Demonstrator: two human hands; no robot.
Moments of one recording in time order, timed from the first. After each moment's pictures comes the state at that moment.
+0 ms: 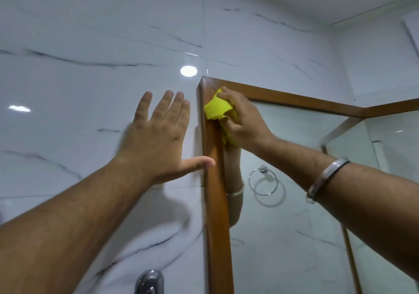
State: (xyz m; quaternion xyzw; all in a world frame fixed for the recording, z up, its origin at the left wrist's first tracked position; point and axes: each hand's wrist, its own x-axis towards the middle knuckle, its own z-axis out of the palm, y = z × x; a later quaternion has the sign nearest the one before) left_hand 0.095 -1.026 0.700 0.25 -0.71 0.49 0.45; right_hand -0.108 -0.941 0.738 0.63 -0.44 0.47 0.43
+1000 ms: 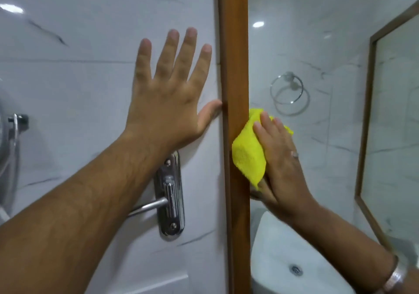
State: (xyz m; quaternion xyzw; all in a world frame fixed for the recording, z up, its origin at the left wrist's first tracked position) left_hand 0.080 -1.048 0.572 0.25 -0.73 0.46 0.44; right_hand -0.109 -0.940 0.446 0.63 -0.49 0.43 0.41
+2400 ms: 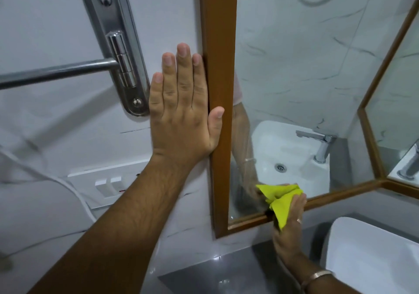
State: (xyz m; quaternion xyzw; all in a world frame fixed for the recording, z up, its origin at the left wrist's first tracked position) left_hand 0.032 -1.018 0.336 0.31 -0.74 0.34 0.48; right_hand -0.158 -0.863 0.020 0.39 -0.77 0.50 0.10
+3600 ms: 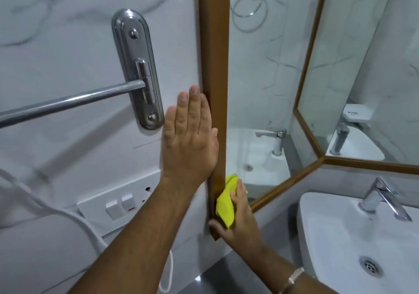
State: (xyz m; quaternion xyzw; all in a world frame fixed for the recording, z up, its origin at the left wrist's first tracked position) left_hand 0.052 -1.019 0.311 0.23 -0.80 0.28 0.47; right_hand -0.018 -0.896 0.109 0.46 -0.75 0.48 0.08
